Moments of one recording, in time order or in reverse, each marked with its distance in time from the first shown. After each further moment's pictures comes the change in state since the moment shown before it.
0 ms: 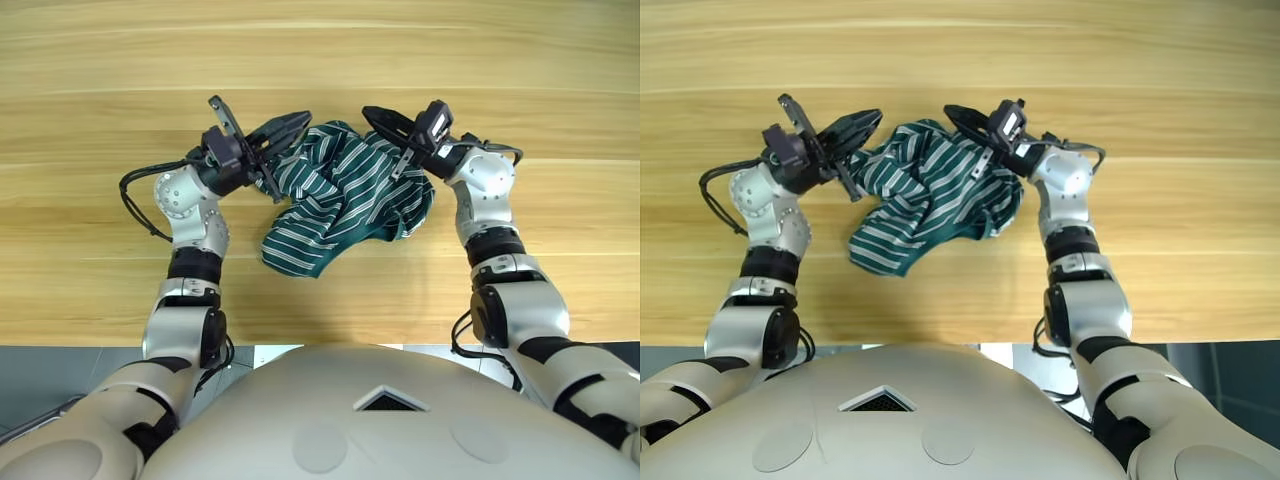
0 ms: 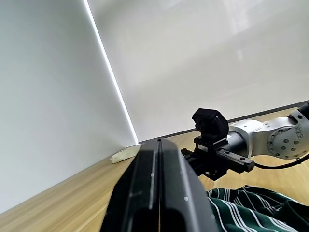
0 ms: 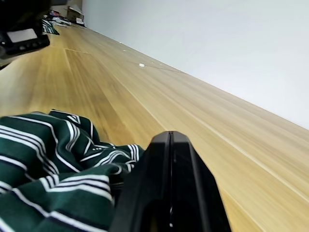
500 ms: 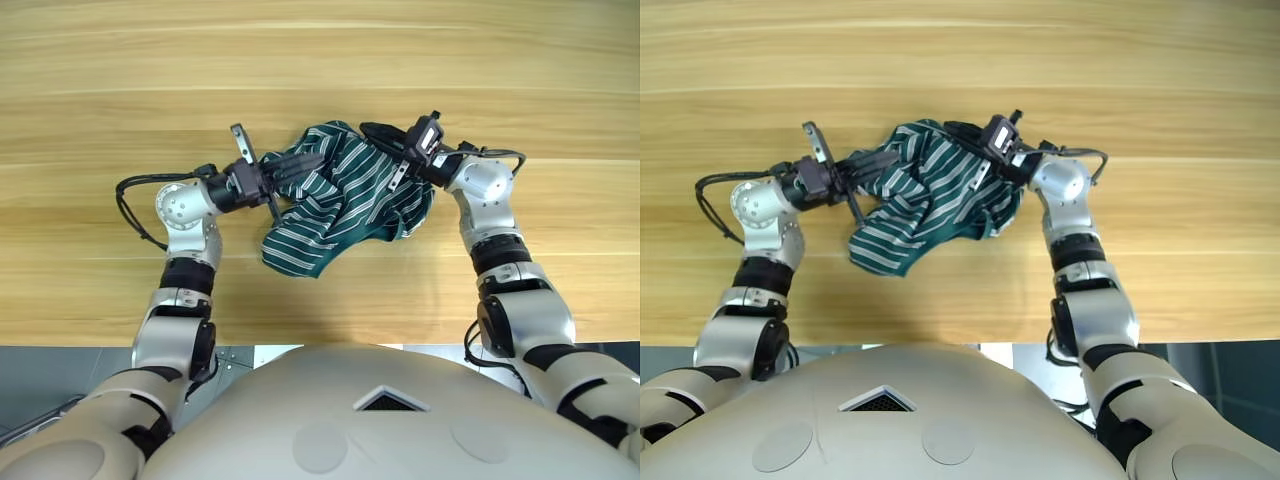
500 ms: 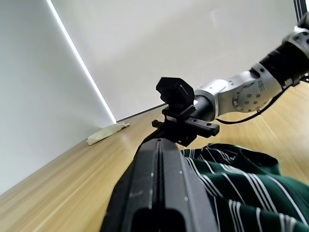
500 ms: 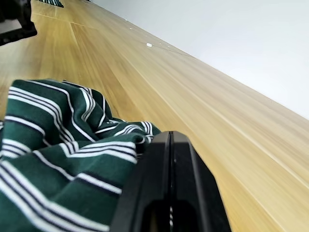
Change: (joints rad) left arm 0.063 0.101 -0.098 0.013 0.155 -0.084 0.006; right arm 0.050 -0.061 0.094 -0.072 -0.059 0.004 -0.027
